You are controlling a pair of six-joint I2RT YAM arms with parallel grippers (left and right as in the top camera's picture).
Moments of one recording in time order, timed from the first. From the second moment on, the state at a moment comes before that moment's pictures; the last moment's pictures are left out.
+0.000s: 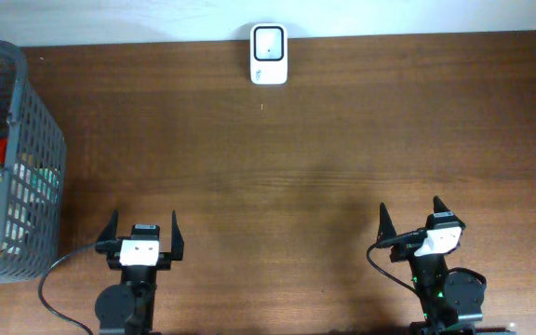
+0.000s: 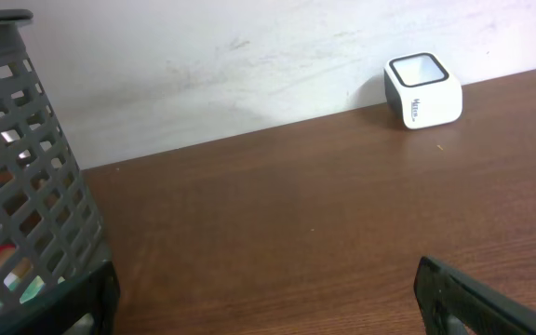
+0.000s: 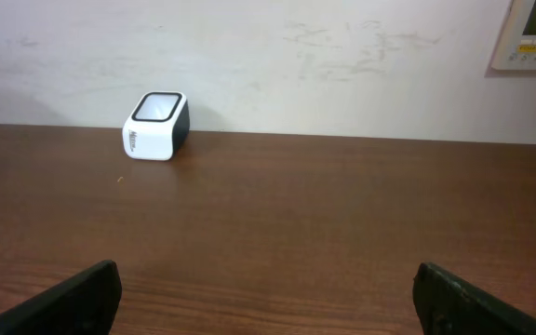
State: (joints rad) left arm -0.02 0.02 0.01 -0.08 -0.04 0.22; right arm 0.03 0.01 0.01 -0.07 -0.07 0.00
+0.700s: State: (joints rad) left arm -0.02 0.02 0.01 -0.08 -0.04 0.22; right arm 0.03 0.01 0.01 -0.07 -0.07 0.00
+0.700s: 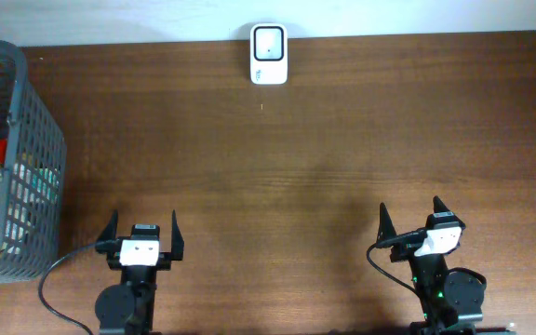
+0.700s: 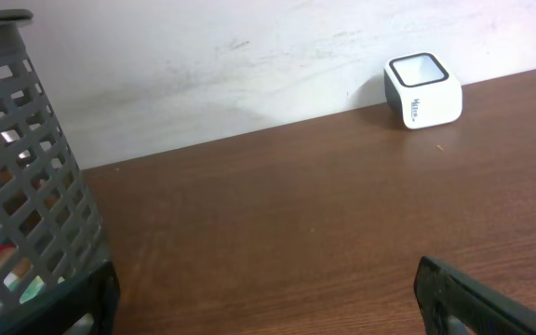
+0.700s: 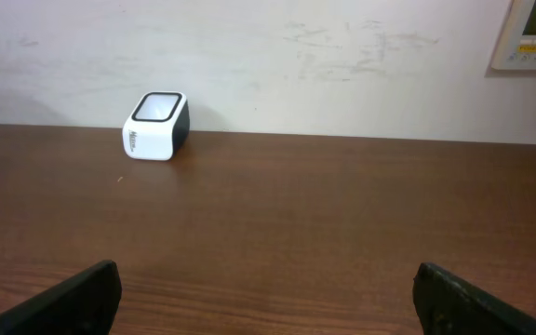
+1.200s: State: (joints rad) left arm -0.02 0.03 0.04 -0.05 -0.03 0.21; right arm 0.03 0.01 0.01 -0.07 -0.07 0.00
